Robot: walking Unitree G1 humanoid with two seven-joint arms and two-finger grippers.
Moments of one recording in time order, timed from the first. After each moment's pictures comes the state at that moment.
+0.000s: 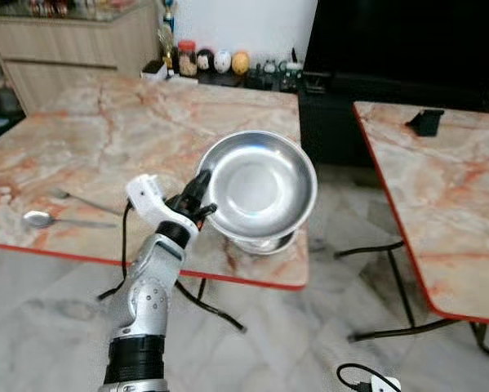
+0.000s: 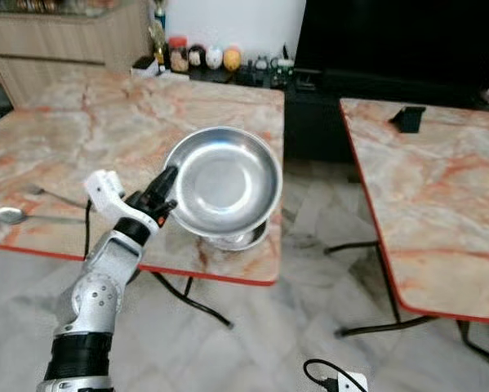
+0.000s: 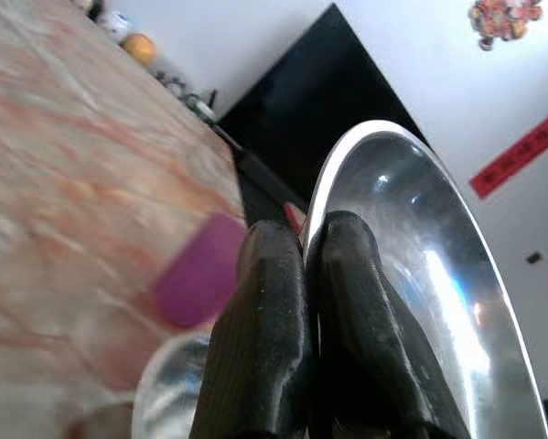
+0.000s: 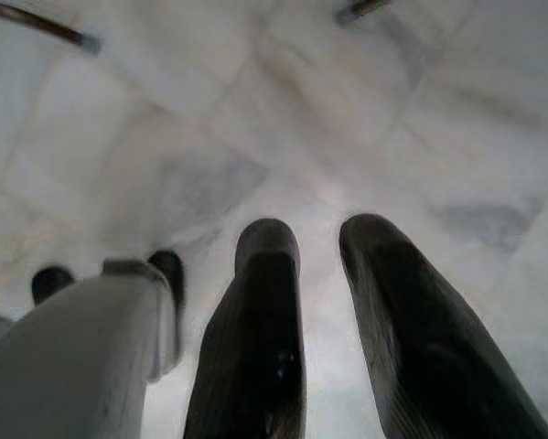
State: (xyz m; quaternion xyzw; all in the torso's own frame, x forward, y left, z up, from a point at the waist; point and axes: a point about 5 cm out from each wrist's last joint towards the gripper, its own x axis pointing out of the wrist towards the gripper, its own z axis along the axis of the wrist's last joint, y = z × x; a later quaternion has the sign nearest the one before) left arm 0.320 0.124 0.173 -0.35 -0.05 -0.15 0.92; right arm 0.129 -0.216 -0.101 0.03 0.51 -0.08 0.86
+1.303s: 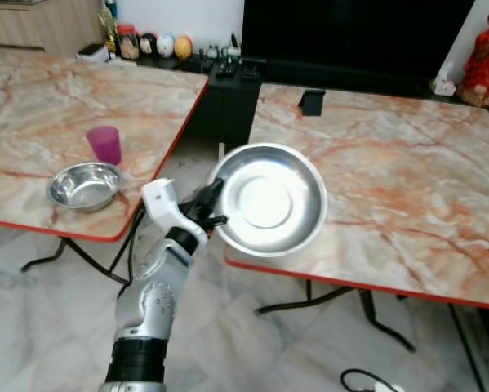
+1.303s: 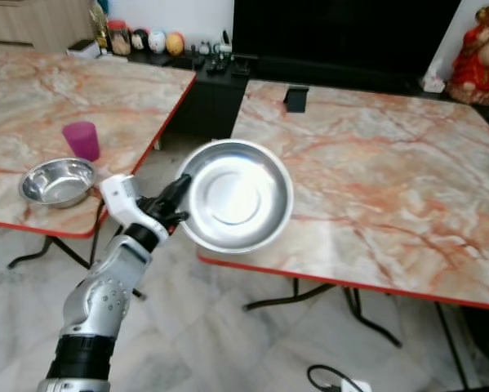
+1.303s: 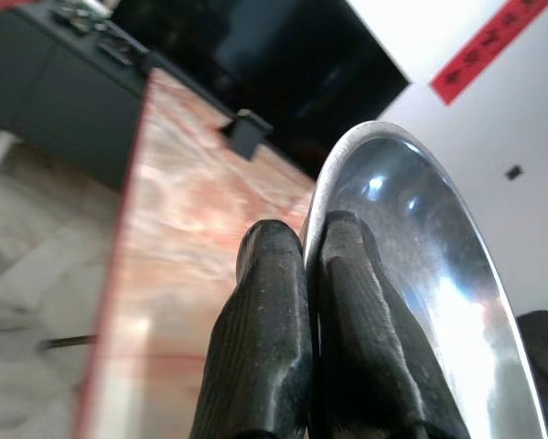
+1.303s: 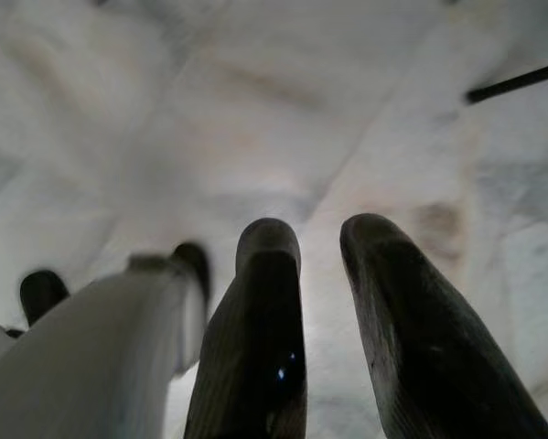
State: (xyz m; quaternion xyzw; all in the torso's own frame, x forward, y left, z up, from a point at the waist) left arm 0.321 0.109 0.166 -0.31 -0.03 -0.20 0.93; right arm 0.124 -0.221 -0.102 0.04 0.51 -0.10 0.85
